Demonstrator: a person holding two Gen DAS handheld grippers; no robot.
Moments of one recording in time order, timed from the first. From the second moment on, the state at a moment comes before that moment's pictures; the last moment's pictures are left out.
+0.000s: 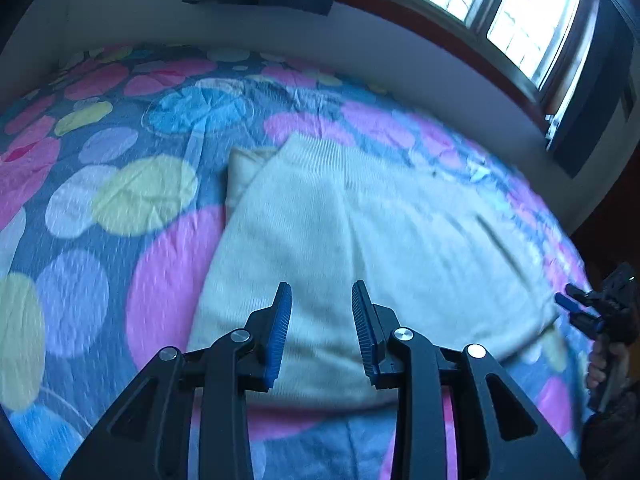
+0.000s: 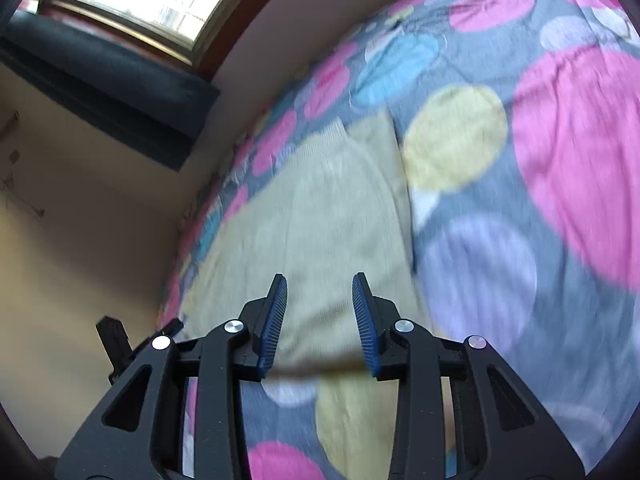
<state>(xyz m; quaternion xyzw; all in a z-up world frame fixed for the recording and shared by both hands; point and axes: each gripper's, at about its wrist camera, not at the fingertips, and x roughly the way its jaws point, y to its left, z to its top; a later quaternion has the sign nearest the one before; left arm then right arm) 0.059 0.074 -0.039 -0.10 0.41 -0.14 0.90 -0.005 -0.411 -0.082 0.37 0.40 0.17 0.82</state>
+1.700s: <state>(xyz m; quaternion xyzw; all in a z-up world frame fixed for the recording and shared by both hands) 0.094 0.140 -0.053 -0.22 0.43 -0.19 0.85 -0.004 -0.223 -0.093 0.29 0.44 0.35 0.77</state>
